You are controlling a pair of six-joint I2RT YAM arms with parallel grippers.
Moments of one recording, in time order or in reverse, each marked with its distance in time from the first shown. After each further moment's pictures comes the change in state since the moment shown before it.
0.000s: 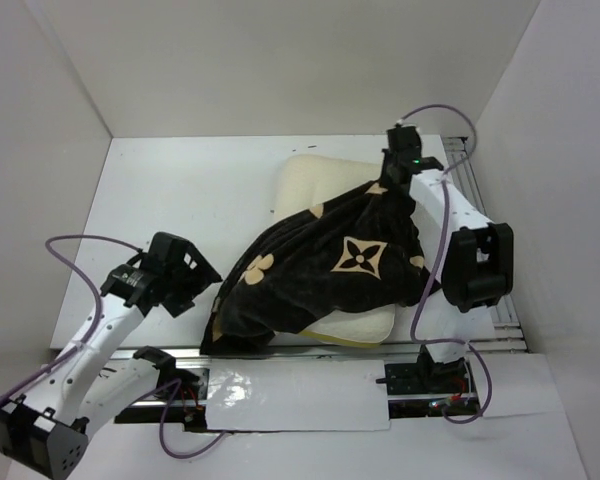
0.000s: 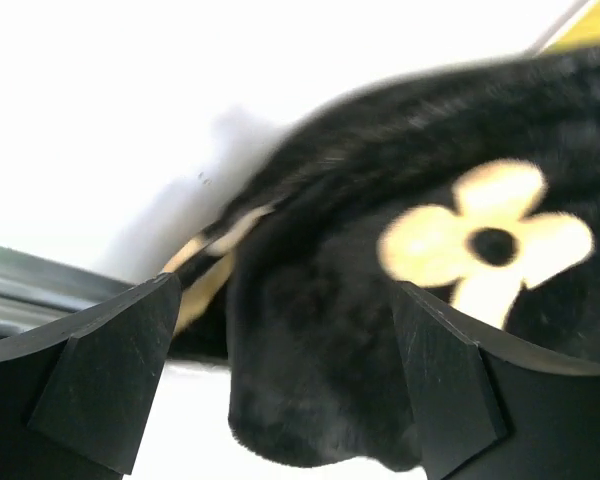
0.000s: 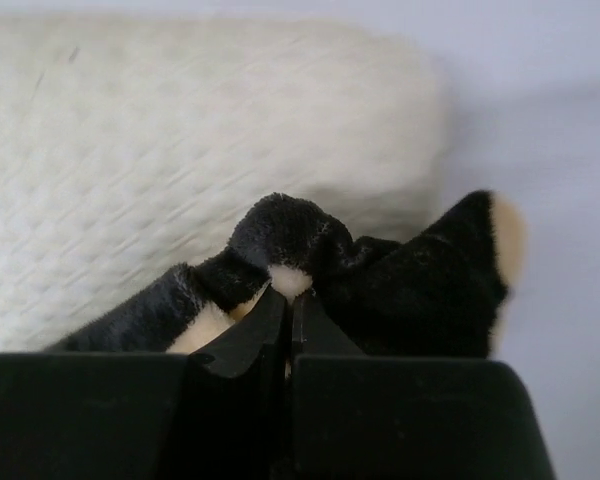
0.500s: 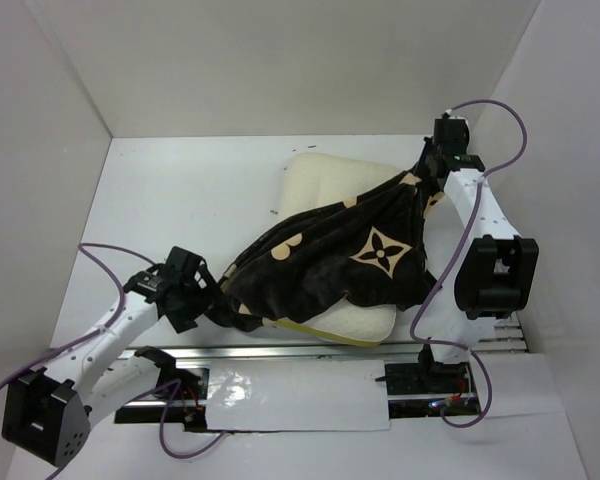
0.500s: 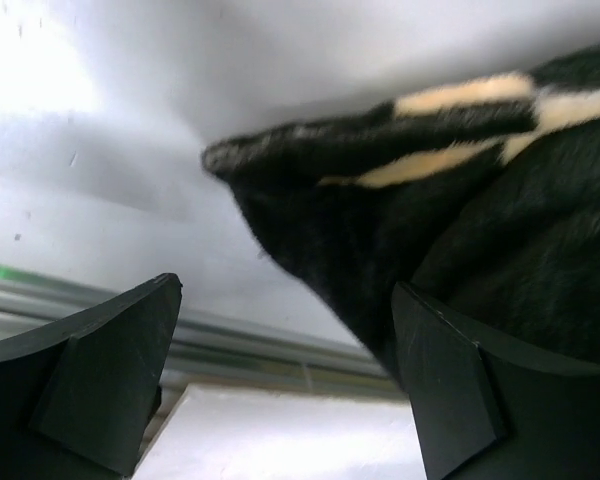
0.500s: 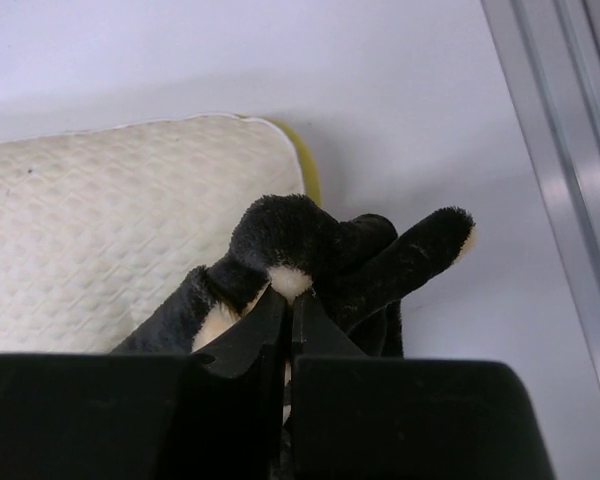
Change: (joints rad) left arm -0.006 0.053 -0.188 0.101 0.048 0.080; right arm -0.246 -0.105 0.009 0.008 -0.085 0.011
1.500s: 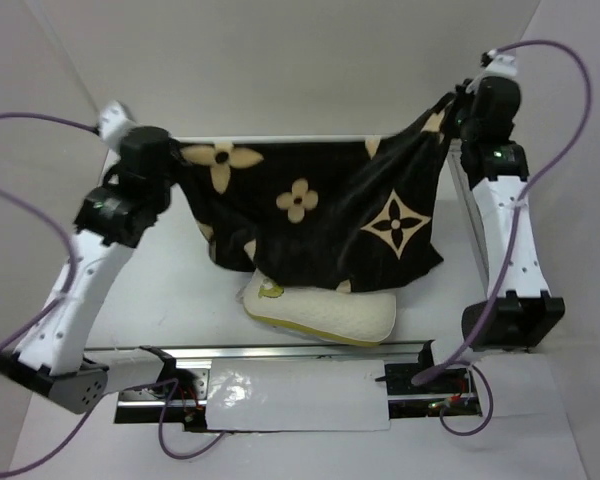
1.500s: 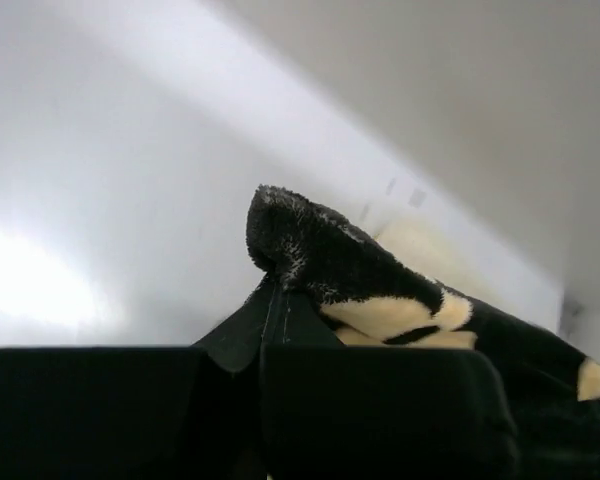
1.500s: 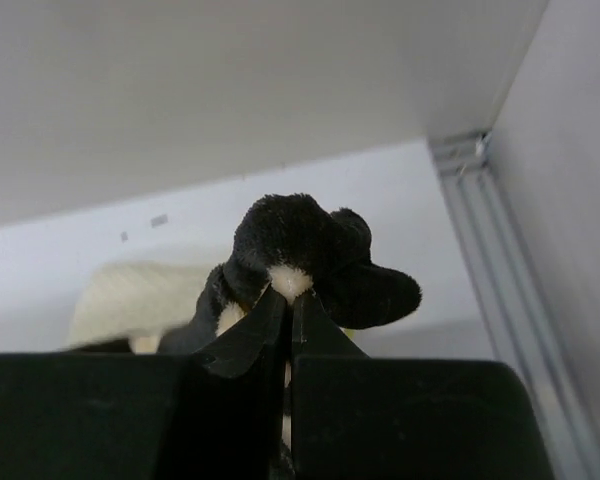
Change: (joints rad) left arm -0.031 0.314 0.929 0.062 -0.540 0.153; right arm 0.003 -0.185 0.206 0.021 -0.075 -0.099
